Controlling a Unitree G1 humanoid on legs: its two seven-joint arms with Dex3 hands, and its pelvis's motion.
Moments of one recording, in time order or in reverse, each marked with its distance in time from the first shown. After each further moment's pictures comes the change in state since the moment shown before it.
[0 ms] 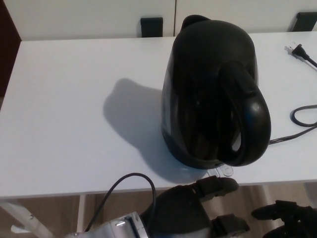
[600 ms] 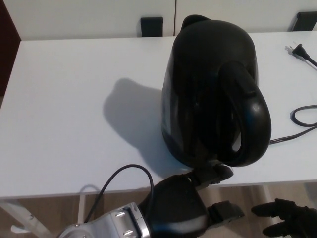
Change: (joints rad) left_arm -0.037 -0.018 0.015 0.068 0.028 0.010 0.043; right_arm -0.031 -0.008 0.021 0.052 -0.045 -0.029 -0.024
